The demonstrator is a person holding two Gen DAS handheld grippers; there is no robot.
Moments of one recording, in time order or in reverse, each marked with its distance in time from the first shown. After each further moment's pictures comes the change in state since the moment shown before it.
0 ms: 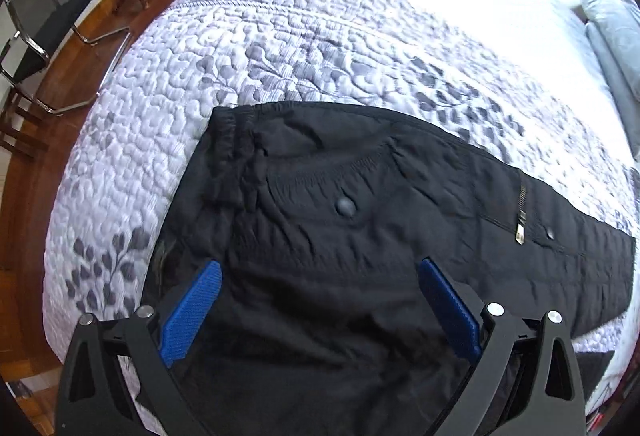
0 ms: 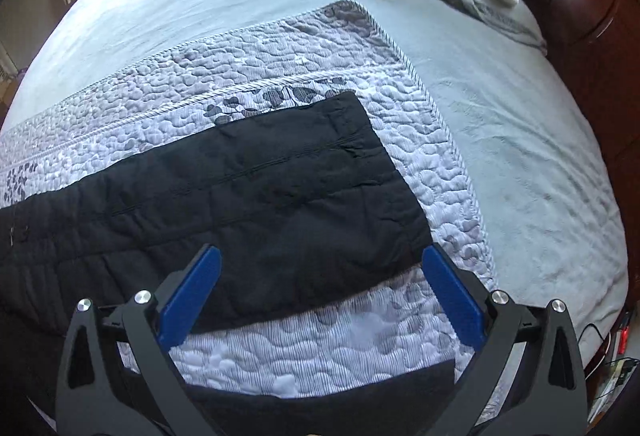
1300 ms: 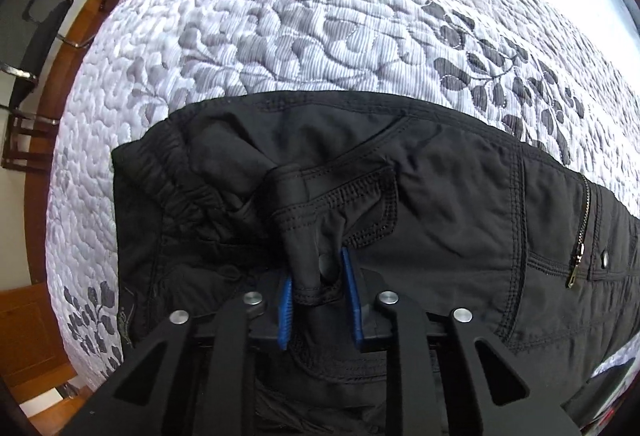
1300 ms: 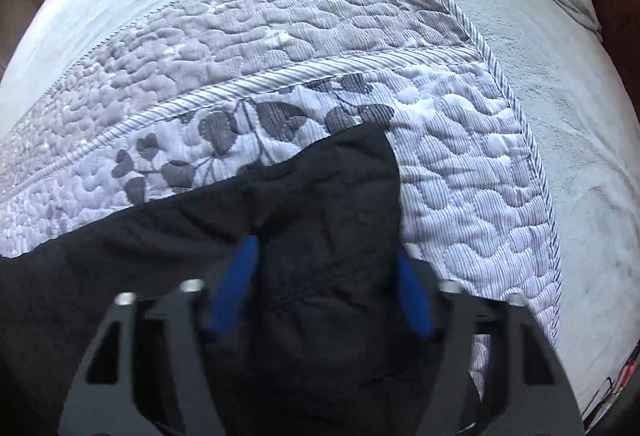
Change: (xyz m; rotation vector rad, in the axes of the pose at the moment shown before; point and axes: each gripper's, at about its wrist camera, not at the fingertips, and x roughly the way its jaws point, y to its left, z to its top) left arm 0.083 -0.094 0.050 0.095 0.164 0.127; right arm 0.140 -0.005 0.089 -0.005 0.107 0.088
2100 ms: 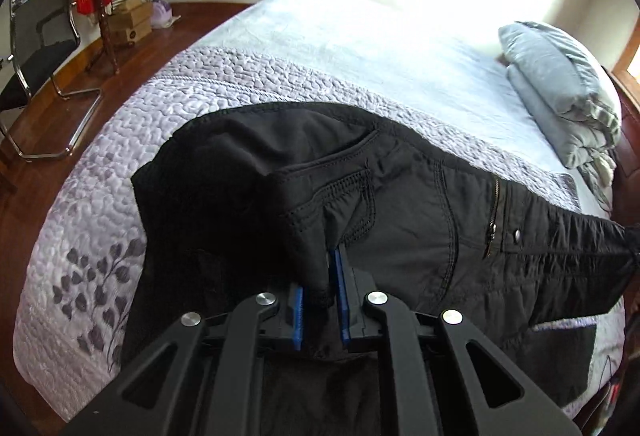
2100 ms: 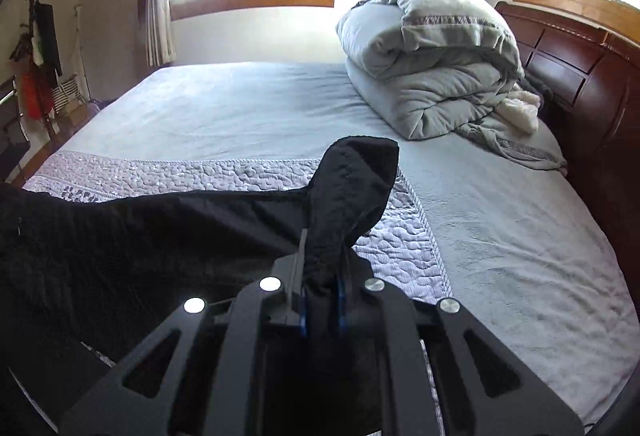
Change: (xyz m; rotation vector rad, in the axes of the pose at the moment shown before) left arm -0.141 0.096 -0.193 -0.023 -0.547 -0.338; right arm -0.224 -0.018 -0.146 -0.215 -0.664 0.093
